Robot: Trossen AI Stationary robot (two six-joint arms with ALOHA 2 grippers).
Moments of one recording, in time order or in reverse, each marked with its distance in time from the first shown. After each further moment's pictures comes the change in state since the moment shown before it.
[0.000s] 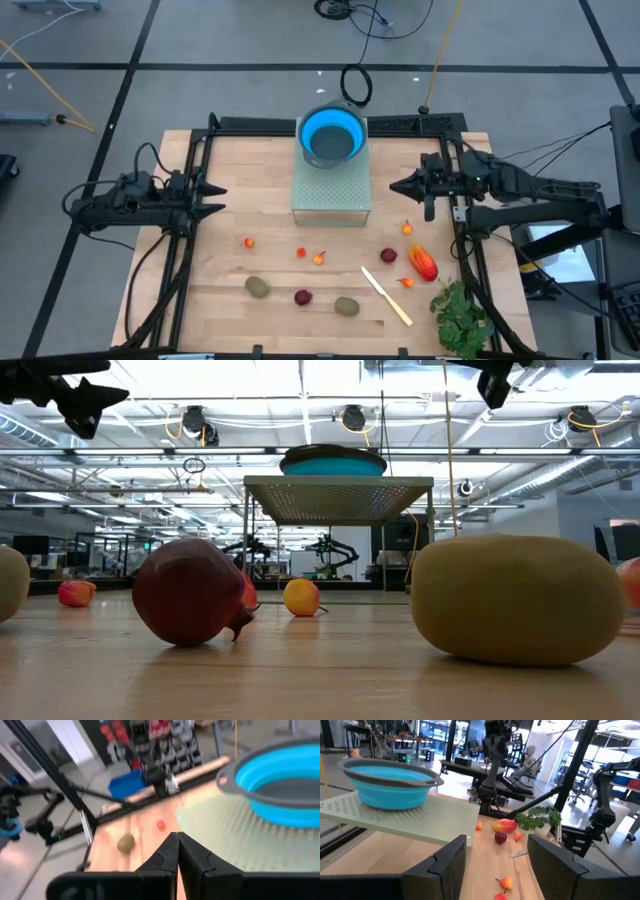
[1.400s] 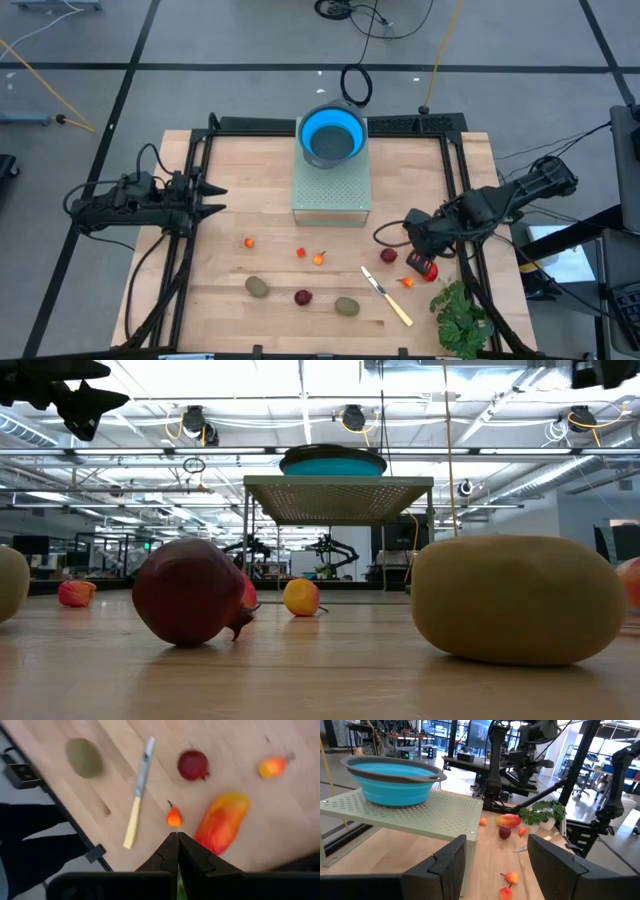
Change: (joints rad) left arm 0.000 0.000 0.000 -0.030 -0.009 0.023; right arm 0.518 0.504 0.438 -0.986 0.003 0.736
